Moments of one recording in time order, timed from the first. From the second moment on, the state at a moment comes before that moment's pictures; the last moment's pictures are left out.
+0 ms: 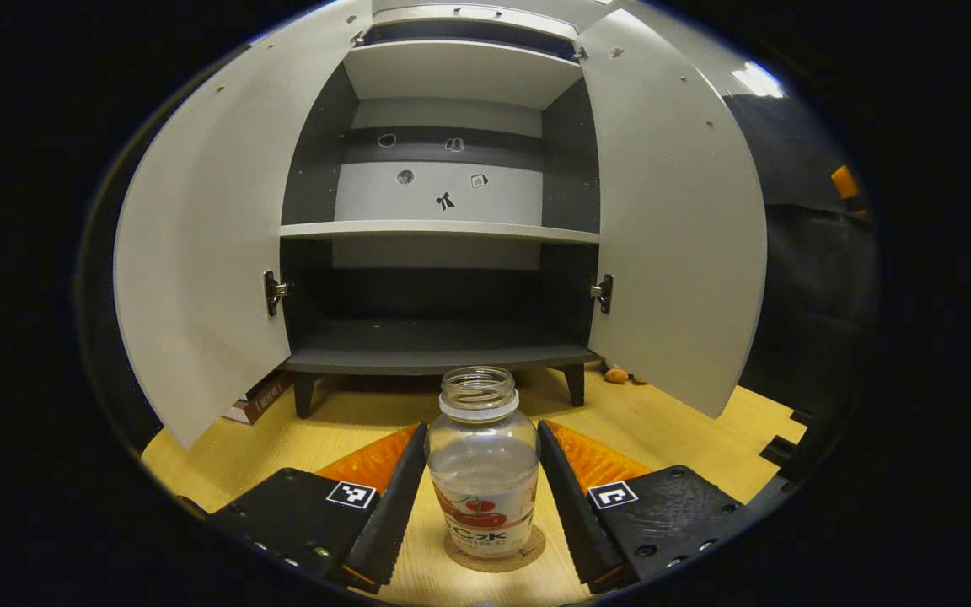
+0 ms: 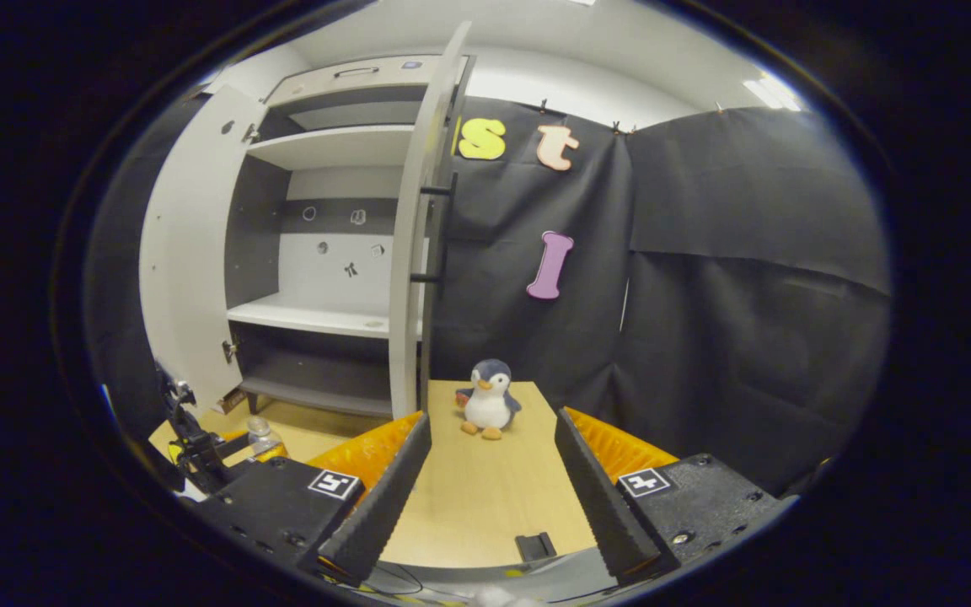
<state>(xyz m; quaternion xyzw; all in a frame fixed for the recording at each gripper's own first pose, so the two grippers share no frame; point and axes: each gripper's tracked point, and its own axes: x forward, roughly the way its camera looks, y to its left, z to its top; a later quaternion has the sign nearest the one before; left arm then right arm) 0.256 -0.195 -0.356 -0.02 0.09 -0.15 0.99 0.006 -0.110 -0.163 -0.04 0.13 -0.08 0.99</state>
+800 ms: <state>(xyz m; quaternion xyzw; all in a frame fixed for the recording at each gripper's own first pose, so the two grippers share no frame) 0.244 -0.200 -0.361 0.02 0.06 -0.15 0.99 0.012 -0.106 -0.174 -0.07 0.15 -0.07 0.98</state>
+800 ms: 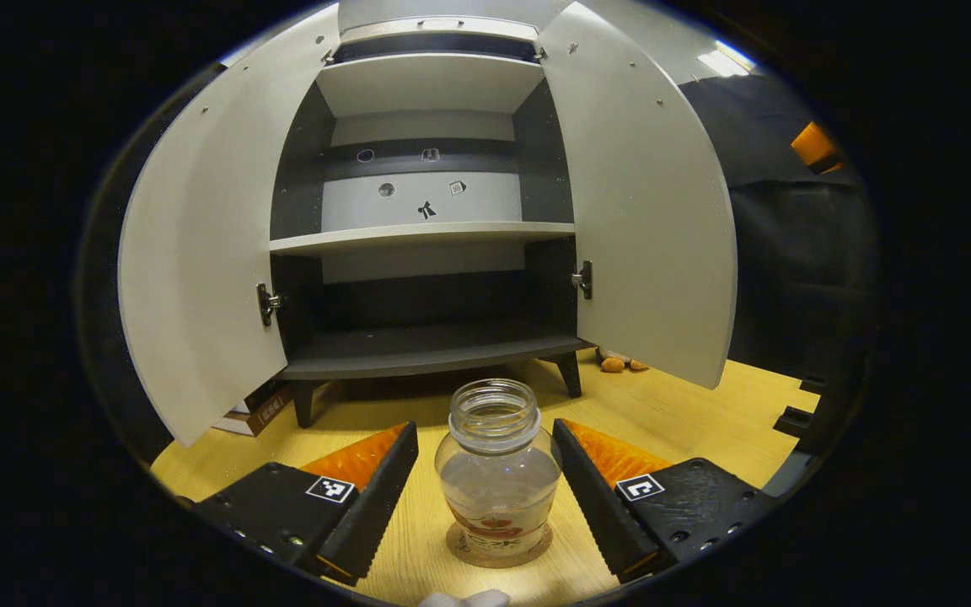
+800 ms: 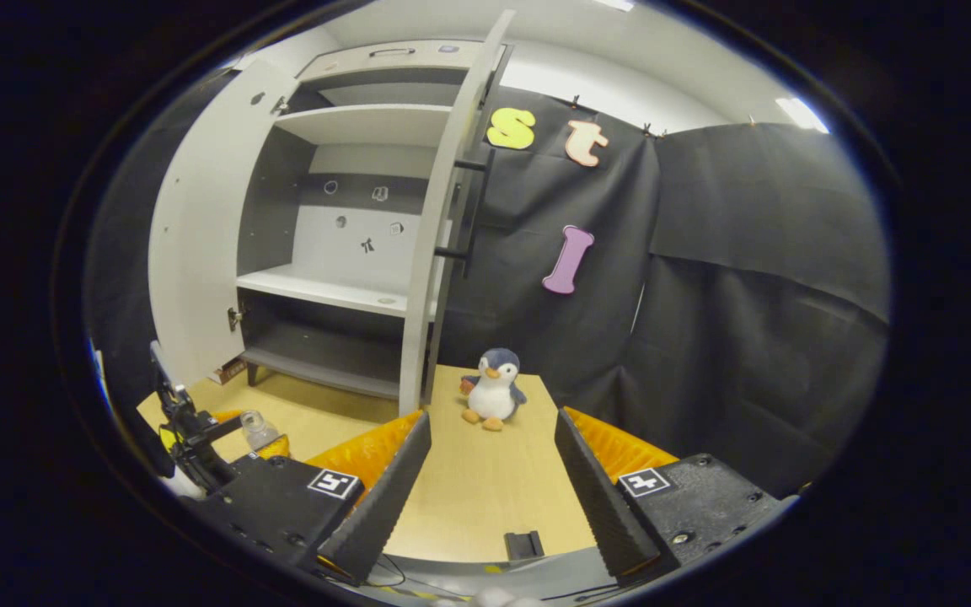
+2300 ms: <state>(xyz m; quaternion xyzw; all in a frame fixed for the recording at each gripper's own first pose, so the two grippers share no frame) 0.113 -0.074 -0.063 0.04 0.02 0.05 1.00 0.148 -0.144 -0.033 0.04 0.05 0.03 1.00</state>
